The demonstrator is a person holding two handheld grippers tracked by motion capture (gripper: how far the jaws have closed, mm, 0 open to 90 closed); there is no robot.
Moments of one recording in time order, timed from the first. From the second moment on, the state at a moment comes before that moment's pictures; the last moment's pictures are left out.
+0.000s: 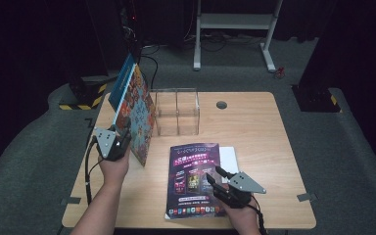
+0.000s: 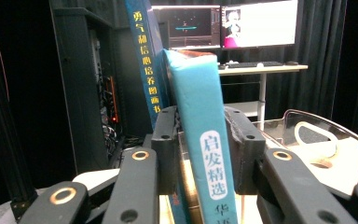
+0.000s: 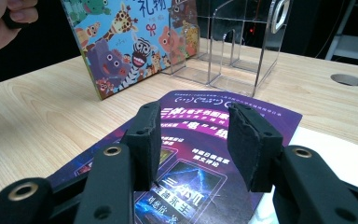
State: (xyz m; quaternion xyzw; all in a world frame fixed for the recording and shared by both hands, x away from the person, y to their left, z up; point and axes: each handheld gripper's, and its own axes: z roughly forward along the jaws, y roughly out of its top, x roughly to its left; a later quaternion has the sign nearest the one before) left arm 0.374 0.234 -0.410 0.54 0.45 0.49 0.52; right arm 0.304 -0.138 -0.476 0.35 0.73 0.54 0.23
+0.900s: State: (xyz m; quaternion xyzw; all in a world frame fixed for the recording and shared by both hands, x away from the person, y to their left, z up) left arm 0.374 0.235 -0.408 0.56 0.46 0.45 0.52; right arm 0.305 -0.136 -0.476 0.35 0.73 0.54 0.23
